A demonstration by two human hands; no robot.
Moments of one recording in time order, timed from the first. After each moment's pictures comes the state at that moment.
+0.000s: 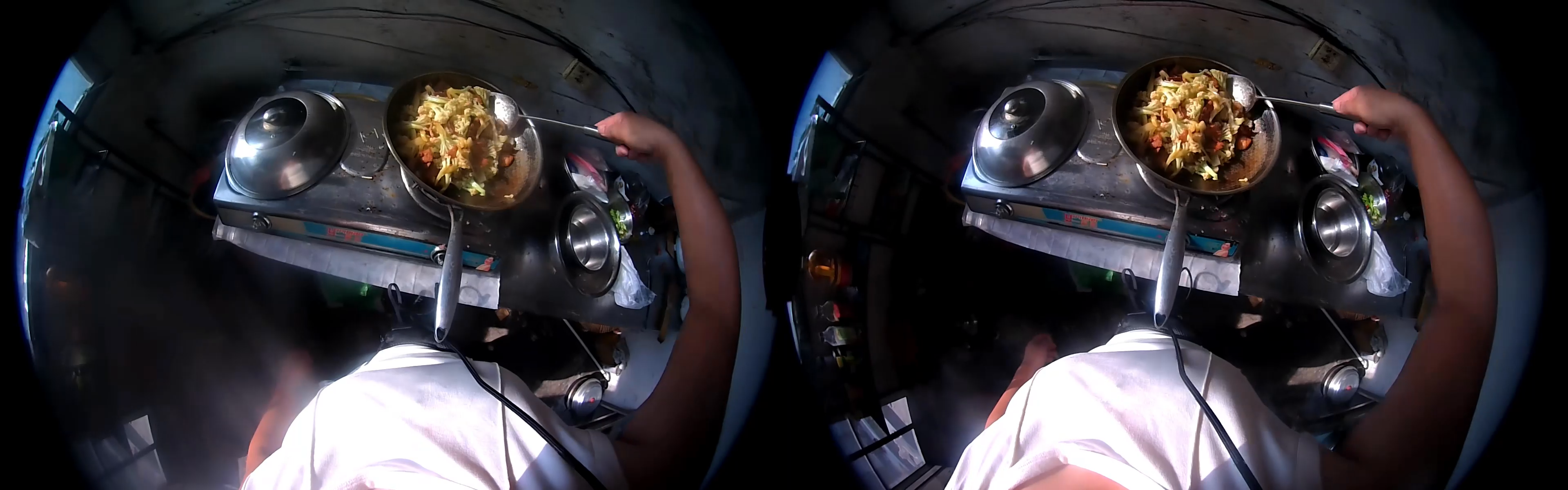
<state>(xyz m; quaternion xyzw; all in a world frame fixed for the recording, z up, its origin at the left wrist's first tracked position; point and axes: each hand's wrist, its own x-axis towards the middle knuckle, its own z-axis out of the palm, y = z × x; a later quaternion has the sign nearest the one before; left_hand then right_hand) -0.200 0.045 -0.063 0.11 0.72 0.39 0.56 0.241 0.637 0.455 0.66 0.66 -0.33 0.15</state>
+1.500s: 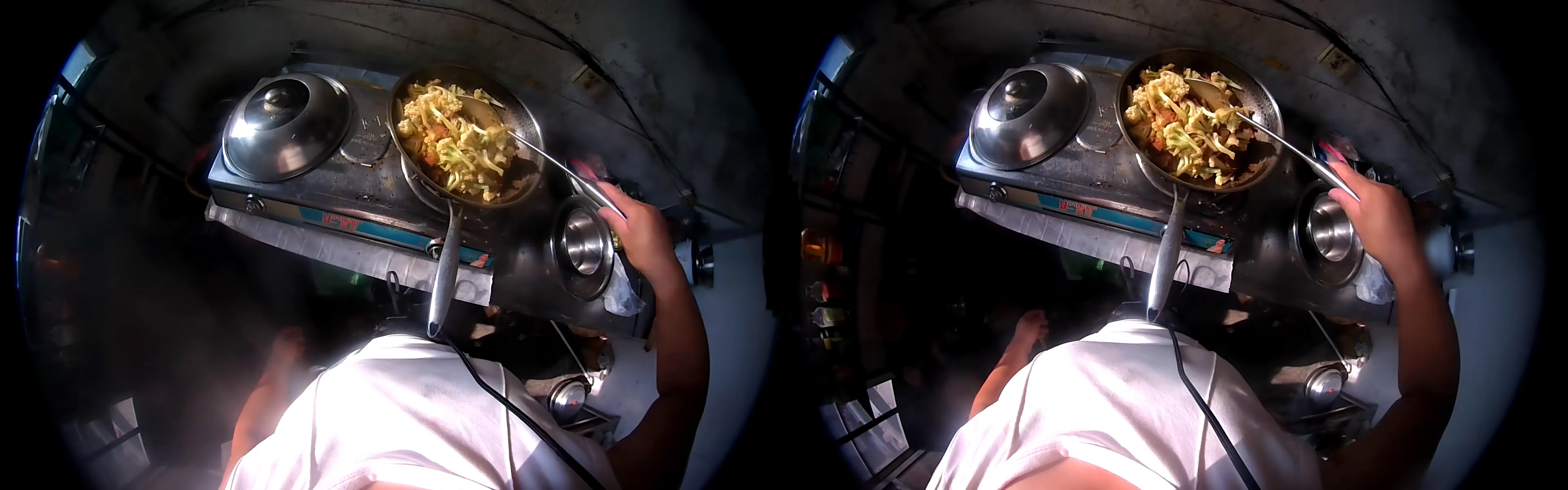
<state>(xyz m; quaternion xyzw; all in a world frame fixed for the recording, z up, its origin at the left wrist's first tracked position) -0.186 0.091 -0.048 0.05 0.75 0.37 0.54 0.242 0.485 0.425 0.51 0.86 -0.06 -0.02</state>
